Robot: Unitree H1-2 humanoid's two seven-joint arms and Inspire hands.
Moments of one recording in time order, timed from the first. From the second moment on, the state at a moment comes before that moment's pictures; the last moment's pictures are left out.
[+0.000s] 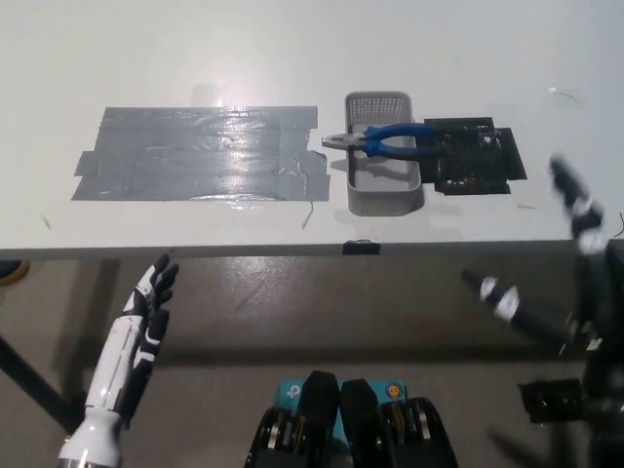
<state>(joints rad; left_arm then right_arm) 0.02 0.18 -0.04 -0.17 0.15 -0.10 -0.03 -0.25 -0.18 0.02 -0.30 -0.25 -0.20 -0.04</state>
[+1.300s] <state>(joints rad) 0.04 0.19 -0.11 -0.16 0.15 -0.17 -0.04 -1.53 -0.24 0.70 1.06 -0.43 0.26 0.66</state>
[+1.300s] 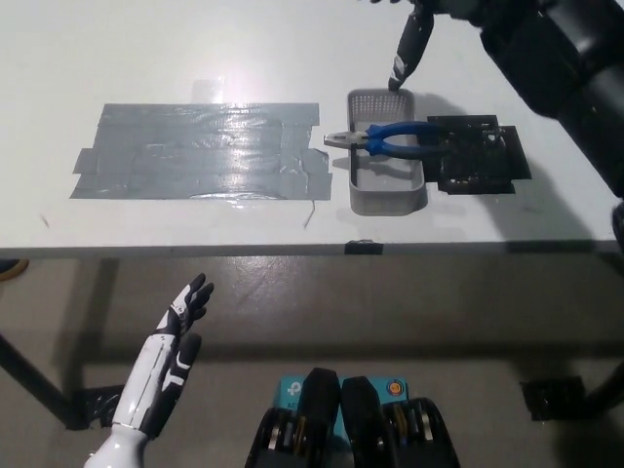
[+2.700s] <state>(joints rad) 0.05 0.20 -0.11 -0.18 0.21 -0.18 -0.07 -1.45 -0.13 0.68 1.32 -0.53 0.19 0.56</state>
